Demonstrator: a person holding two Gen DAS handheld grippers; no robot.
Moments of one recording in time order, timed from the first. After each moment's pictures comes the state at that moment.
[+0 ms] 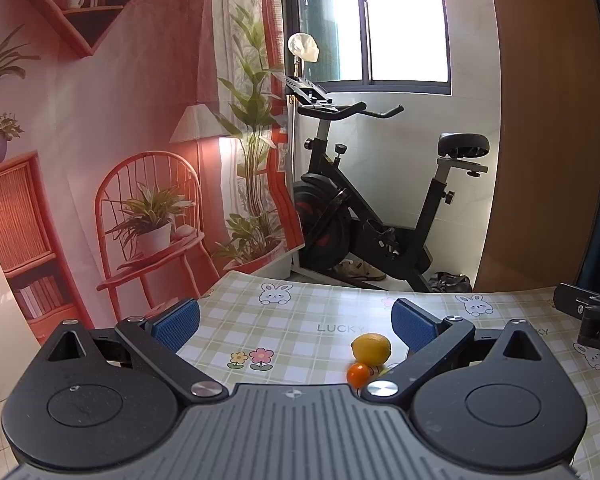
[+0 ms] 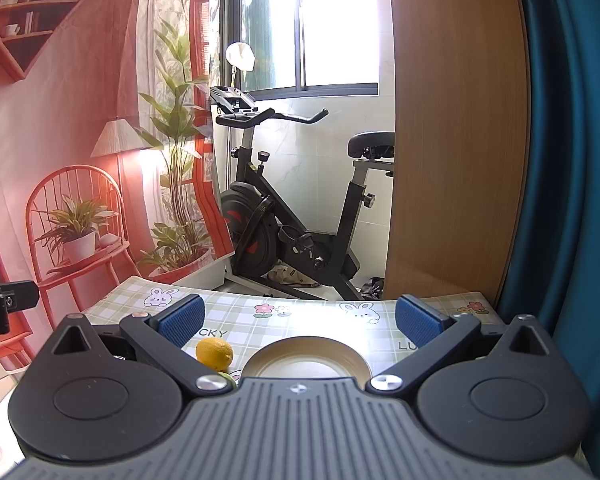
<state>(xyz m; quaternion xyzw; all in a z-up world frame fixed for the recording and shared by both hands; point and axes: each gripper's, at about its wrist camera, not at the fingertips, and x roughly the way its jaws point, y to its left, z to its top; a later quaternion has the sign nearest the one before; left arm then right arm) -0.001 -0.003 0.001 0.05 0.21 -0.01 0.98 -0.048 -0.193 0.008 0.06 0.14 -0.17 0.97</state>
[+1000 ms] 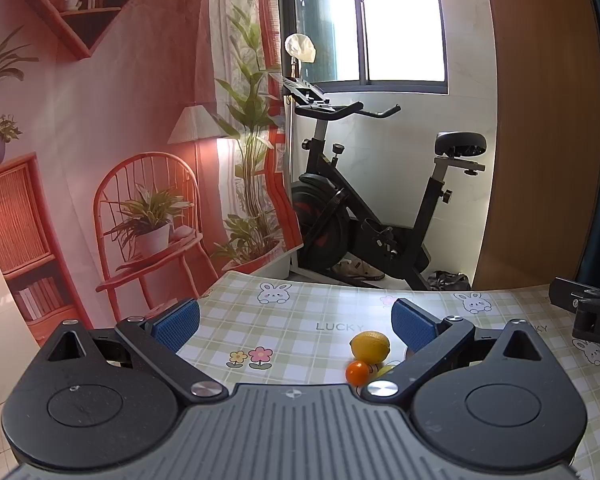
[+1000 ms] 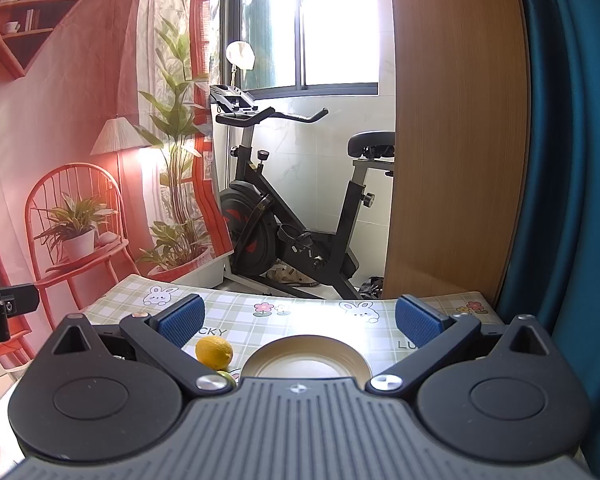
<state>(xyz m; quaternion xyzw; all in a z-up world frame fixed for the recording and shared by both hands) -0.001 -0.003 -0.001 0.05 0.21 -0.01 0.98 -0.047 -0.191 0.004 0.06 0.14 -0.18 0.97</state>
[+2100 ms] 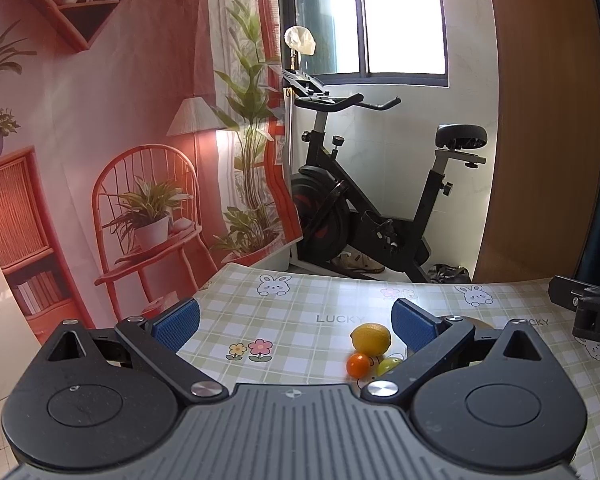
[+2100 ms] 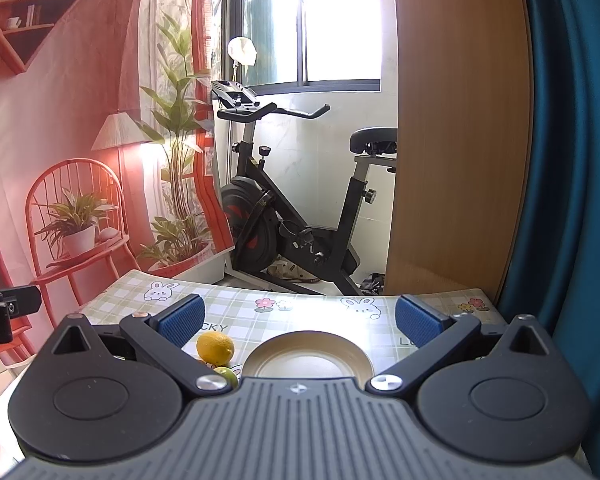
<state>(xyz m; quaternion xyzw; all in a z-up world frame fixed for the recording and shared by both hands) 0.002 0.000 -0.007 0.05 0.22 -0.02 0.97 -0.044 -0.191 -0.004 0.05 0.15 -0.17 0.97</state>
